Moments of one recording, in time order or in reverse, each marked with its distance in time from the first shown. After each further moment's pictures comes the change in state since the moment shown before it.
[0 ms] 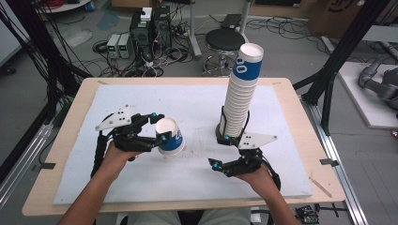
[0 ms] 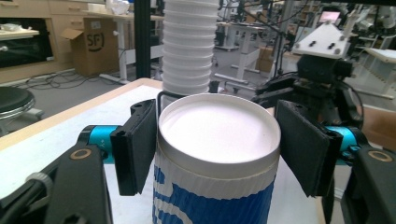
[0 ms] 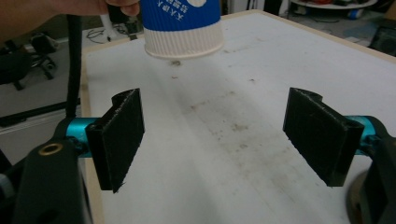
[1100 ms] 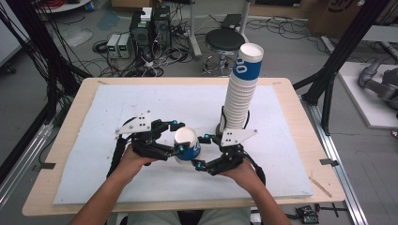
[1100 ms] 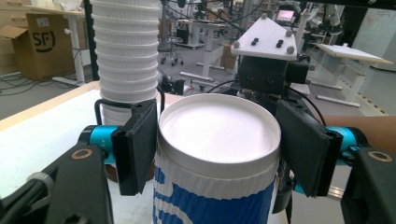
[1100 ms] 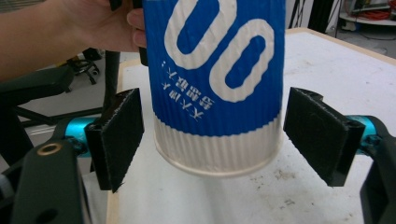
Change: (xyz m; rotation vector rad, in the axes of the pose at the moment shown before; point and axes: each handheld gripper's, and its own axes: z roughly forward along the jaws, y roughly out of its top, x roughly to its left) left arm -0.020 -0.001 0.037 0.008 -0.155 0.003; right arm 0.004 0.014 0.040 -0.051 0.158 -0.029
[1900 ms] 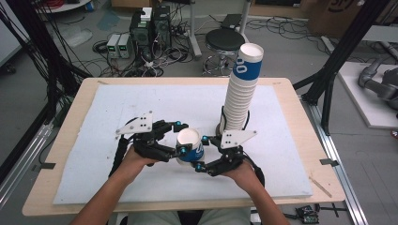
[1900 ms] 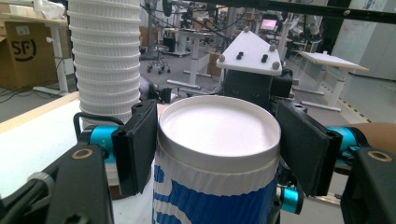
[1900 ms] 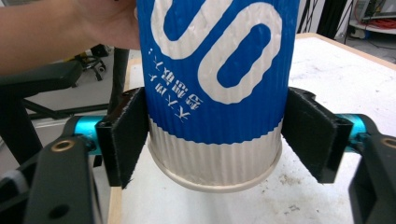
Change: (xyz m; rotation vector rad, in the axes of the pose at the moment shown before) left arm -0.003 0.002 0.003 -0.025 -0.052 -0.008; right arm 0.001 -0.001 0.001 0.002 0.031 -0.037
